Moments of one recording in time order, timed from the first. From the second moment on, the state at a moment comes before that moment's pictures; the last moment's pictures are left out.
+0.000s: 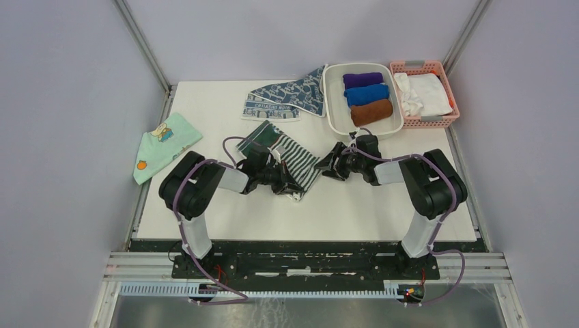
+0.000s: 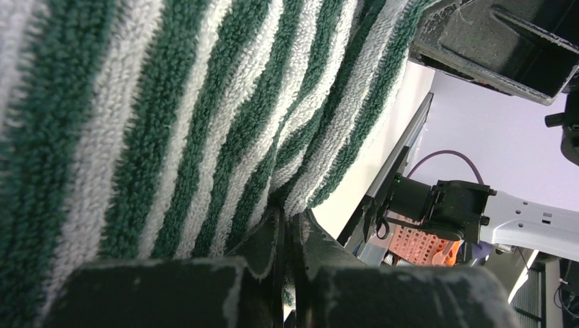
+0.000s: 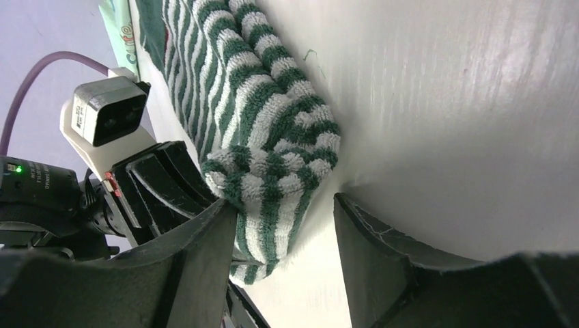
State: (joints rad) left arm -0.51 1.86 0.71 0.42 0.69 -0.87; right arm 0.33 1.81 0.72 0.41 -0.56 0.92
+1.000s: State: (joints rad) left arm -0.51 1.87 0.75 0.37 0.71 -0.87; right arm 0.35 1.86 0.81 0.31 -0.44 0.94
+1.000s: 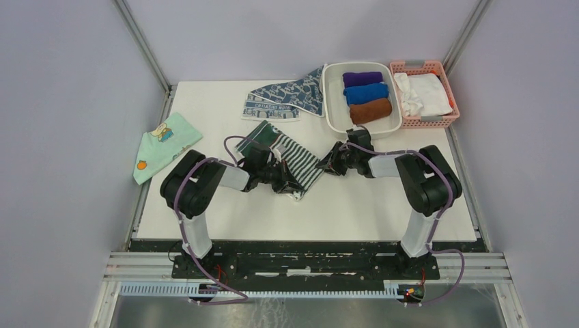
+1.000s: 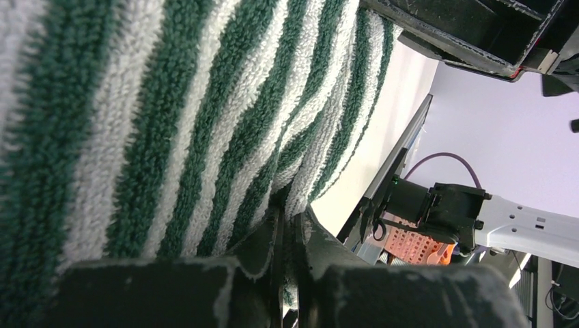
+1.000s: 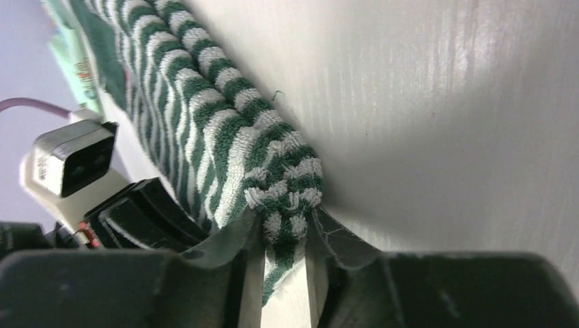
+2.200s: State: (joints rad) left arm -1.25 1.71 1.03 -0.20 -0.60 -0.22; right arm 0.43 1.80 1.12 -0.51 -0.09 0.82
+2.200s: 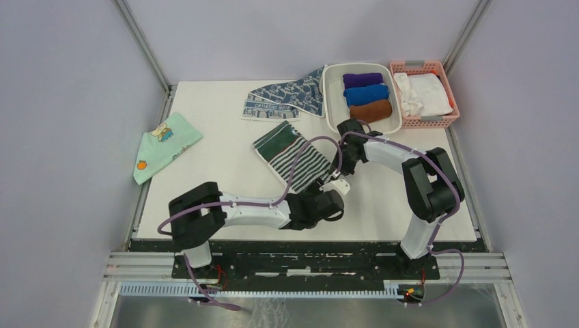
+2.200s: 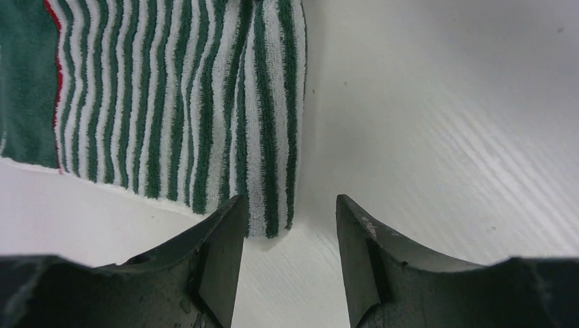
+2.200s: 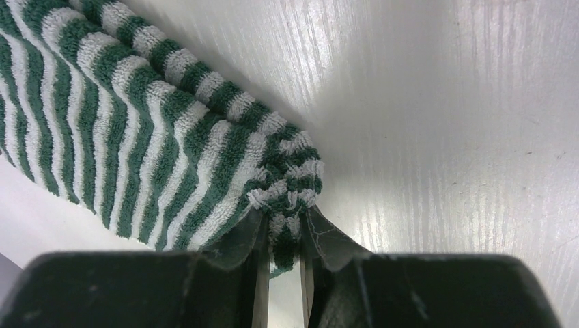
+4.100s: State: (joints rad) left arm -1.28 1.99 1.31 -0.42 -0.76 -0.14; right arm 0.41 1.82 1.13 -0.51 -0.18 0.83
